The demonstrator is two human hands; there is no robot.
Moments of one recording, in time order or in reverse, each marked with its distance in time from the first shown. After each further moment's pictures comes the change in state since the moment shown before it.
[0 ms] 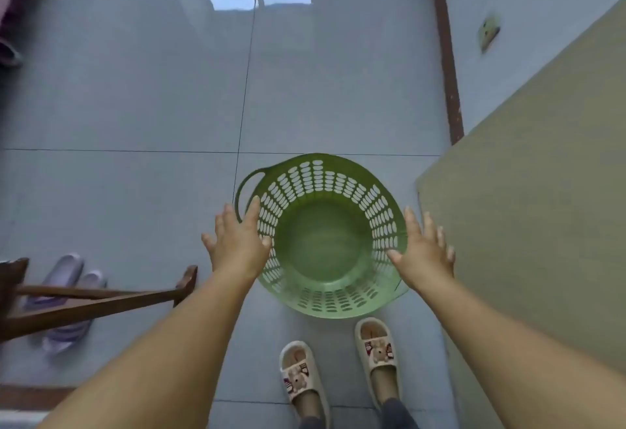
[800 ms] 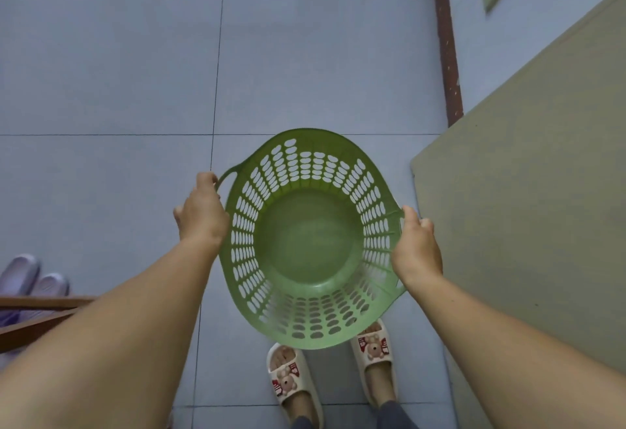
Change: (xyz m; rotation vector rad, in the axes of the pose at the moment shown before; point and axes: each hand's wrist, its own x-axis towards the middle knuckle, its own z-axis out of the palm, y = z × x) left_hand 0.078 -0.008 0.031 -0.188 0.143 -0.077; right_hand 0.042 0.006 0.043 0.136 0.139 0.103
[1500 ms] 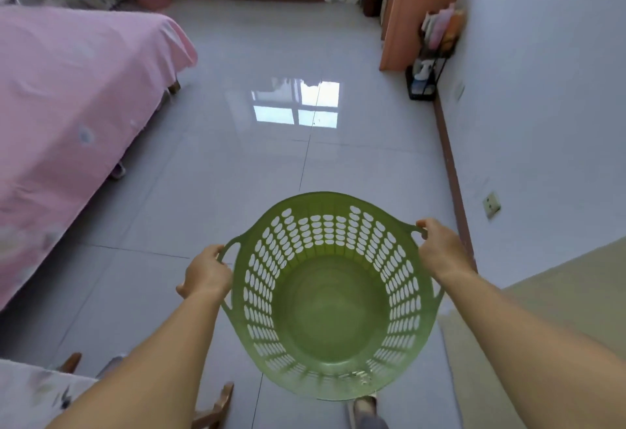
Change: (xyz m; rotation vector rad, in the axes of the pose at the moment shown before) left_hand 0.029 0.017 -0.342 -0.308 0.143 -0.266; right_hand -0.049 -0.289 -0.261 0.051 0.199 -0.365
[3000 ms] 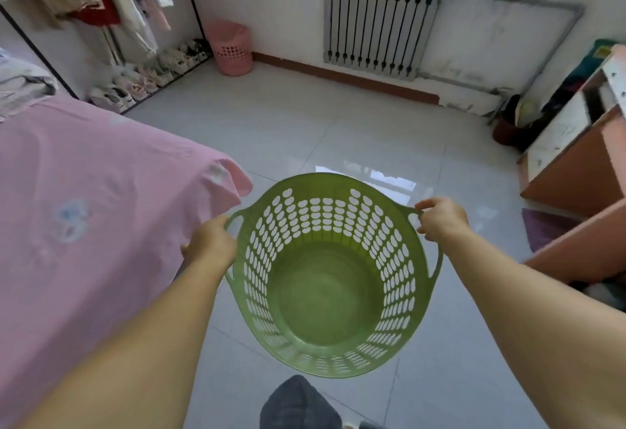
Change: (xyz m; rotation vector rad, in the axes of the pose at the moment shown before) left_hand 0.998 0.650 -0.179 0.043 0.159 -0.013; right_hand 1.056 -0.786 0.039 0.255 -0.133 -0.053
